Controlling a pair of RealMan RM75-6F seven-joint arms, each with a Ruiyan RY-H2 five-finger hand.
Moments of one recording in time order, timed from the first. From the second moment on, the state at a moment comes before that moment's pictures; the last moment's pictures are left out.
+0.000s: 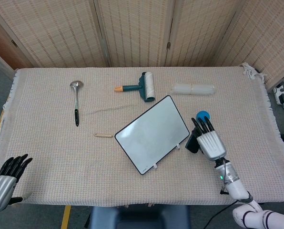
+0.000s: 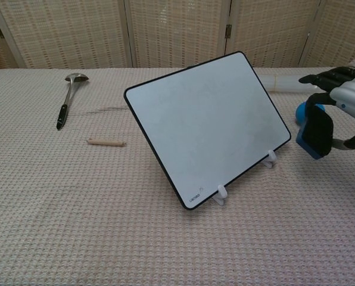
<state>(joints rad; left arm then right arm) -0.06 -1.05 0.09 -1.56 1.68 1.49 -0.04 0.47 -1.55 0.09 -1.27 -1.47 1.25 -0.46</state>
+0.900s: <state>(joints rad) -0.04 -1.02 0.10 -1.57 1.69 1.52 -0.09 0.60 -1.84 0.22 -1.10 -1.47 1.32 -0.46</state>
